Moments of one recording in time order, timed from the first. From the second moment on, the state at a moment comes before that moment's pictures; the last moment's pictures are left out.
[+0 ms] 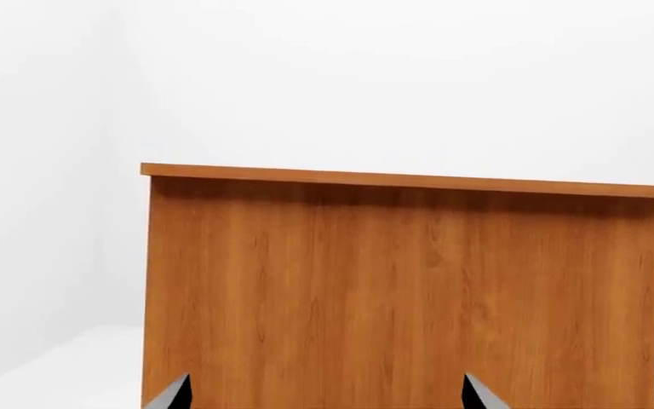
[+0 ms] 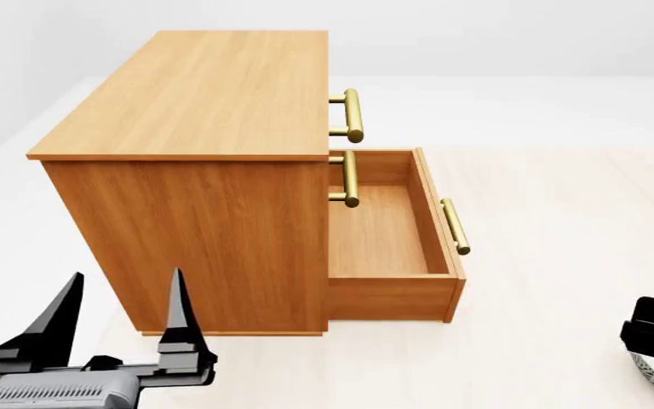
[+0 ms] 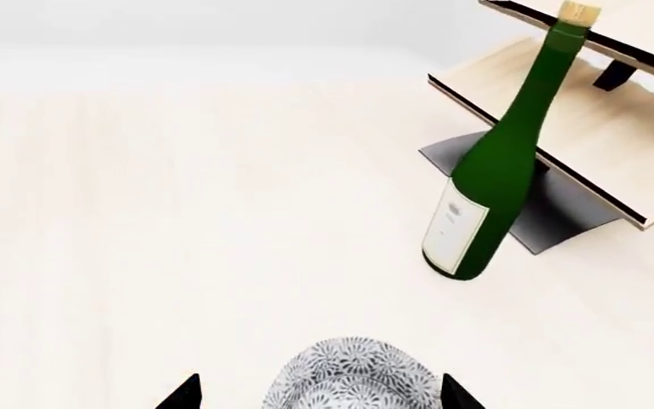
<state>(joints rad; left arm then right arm) 0.24 -0.33 0.09 0.68 -0.26 -0.04 -0.30 0.15 0.65 0.54 -0.51 0.67 1.23 0.32</state>
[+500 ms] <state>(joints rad) 0.23 -0.34 0.09 0.67 -0.27 -0.03 -0.31 0.22 0.65 0.38 -0.37 0.65 1.23 0.31</state>
